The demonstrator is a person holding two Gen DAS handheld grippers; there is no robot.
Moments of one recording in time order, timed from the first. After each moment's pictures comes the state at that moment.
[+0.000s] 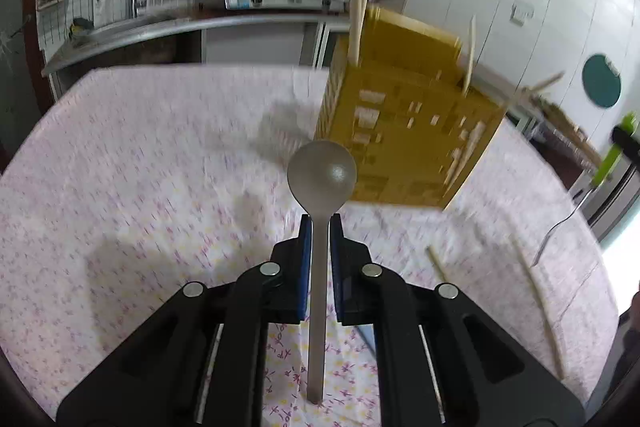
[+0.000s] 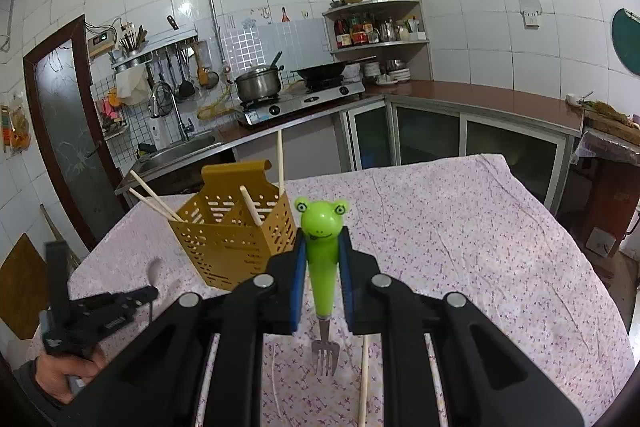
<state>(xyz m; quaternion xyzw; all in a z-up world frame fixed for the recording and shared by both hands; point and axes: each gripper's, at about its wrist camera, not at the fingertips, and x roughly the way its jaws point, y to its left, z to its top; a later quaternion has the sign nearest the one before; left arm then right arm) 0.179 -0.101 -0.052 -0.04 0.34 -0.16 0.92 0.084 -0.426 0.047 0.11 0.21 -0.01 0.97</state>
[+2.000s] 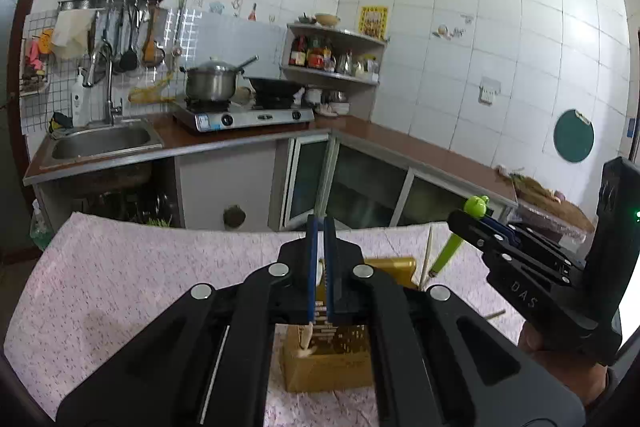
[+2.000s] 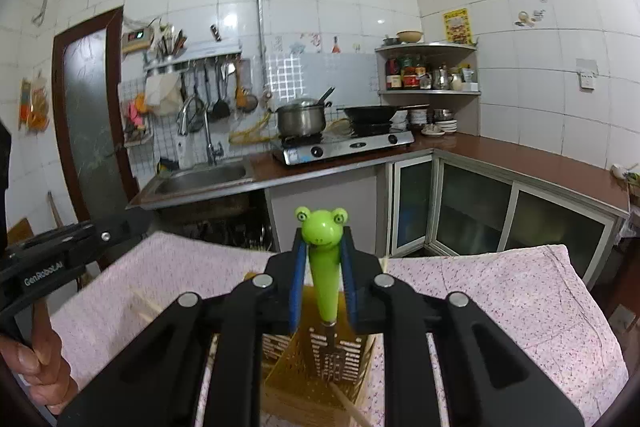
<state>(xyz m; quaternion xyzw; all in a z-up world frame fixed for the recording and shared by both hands) 0.245 -0.132 0.092 -0.05 0.19 -0.20 0.96 0.219 -0.347 0.098 0.05 0.16 0.05 0.99</state>
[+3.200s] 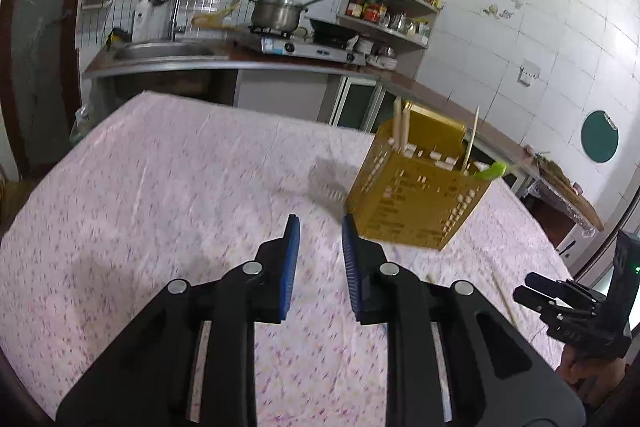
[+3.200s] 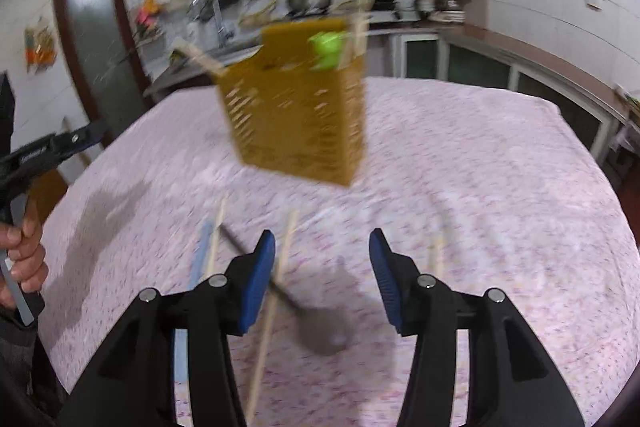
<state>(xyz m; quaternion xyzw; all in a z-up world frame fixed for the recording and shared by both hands) 0.128 -0.028 -0.013 -0.09 0.29 -0.13 0.94 0.083 -0.347 -0.035 0.05 0.35 0.08 0.93</state>
